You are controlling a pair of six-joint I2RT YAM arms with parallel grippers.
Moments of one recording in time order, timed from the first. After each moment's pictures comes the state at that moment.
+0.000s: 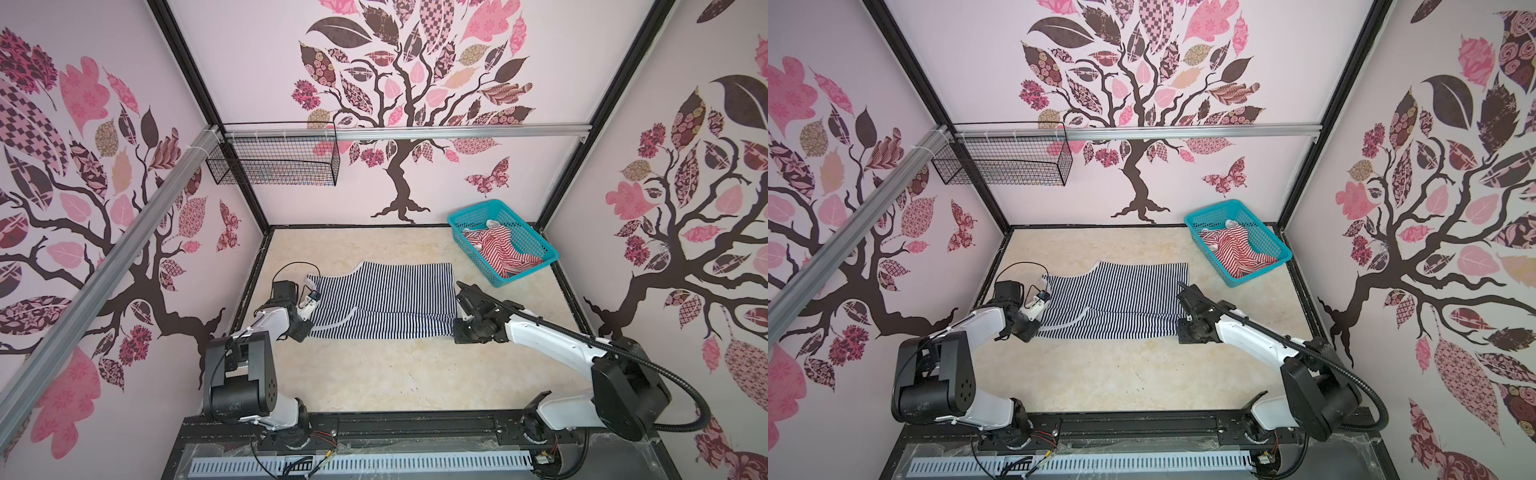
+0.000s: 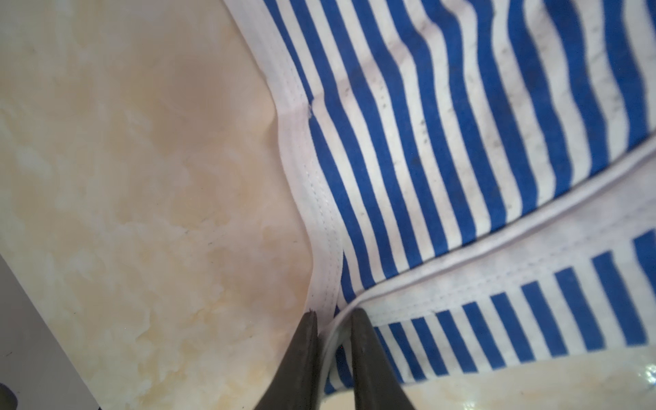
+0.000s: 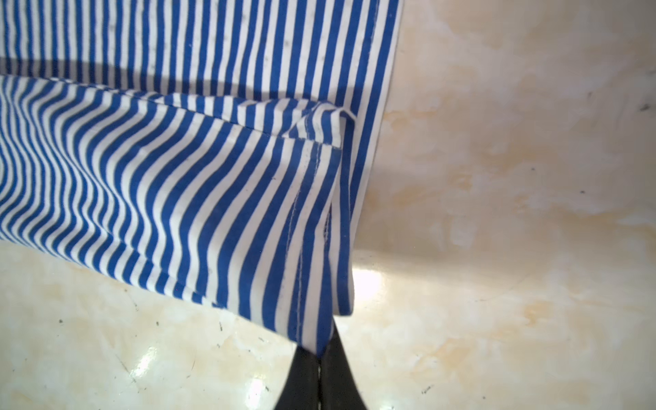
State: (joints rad) left arm 0.15 1.50 0.74 -0.46 -0.04 0.73; right arm 0.57 1.37 0.80 -0.63 0.00 0.51
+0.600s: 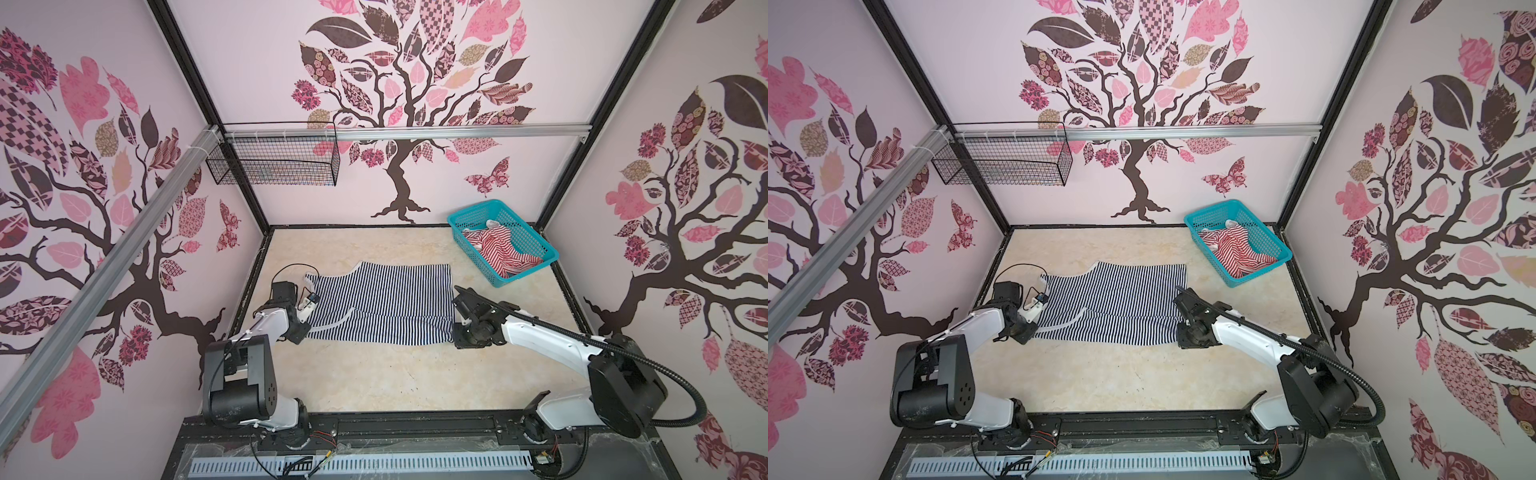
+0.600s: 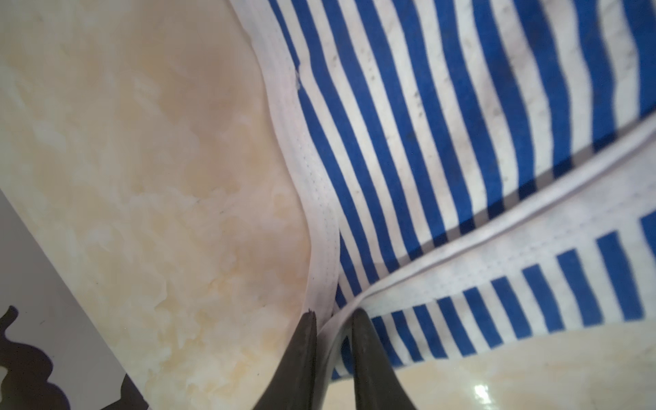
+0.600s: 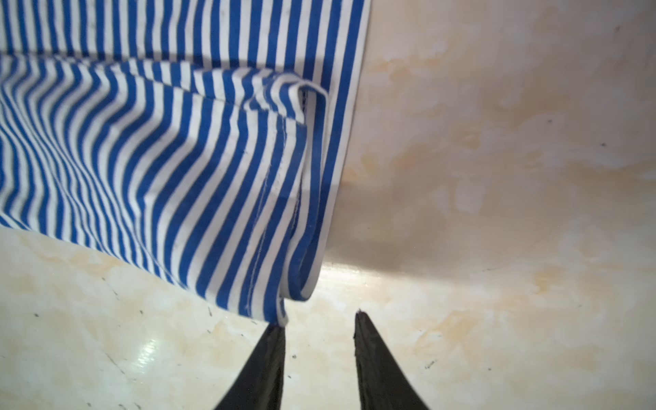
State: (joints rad) left arm 0.15 1.46 0.73 -0.50 -0.11 0.75; right arm 0.61 1.40 0.81 -0.66 0.01 0.58
